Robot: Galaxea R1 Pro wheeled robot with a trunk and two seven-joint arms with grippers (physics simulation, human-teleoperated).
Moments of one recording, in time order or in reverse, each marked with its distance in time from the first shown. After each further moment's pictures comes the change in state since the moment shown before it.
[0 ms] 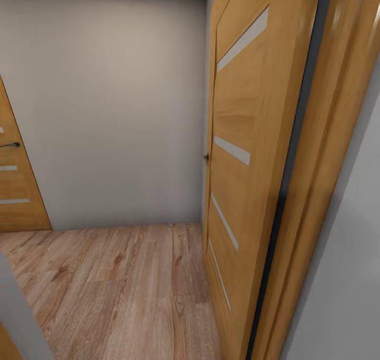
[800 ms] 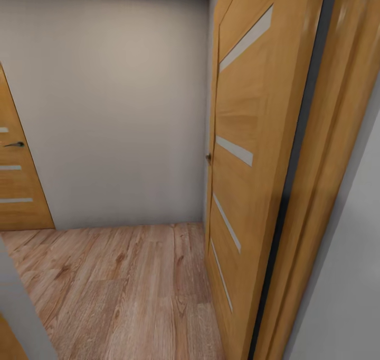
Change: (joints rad) left arm 0.000 0.000 0.000 -0.003 0.001 -0.002 0.000; right arm 0.000 0.000 0.000 0.000 0.000 0.000 0.000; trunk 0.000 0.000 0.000
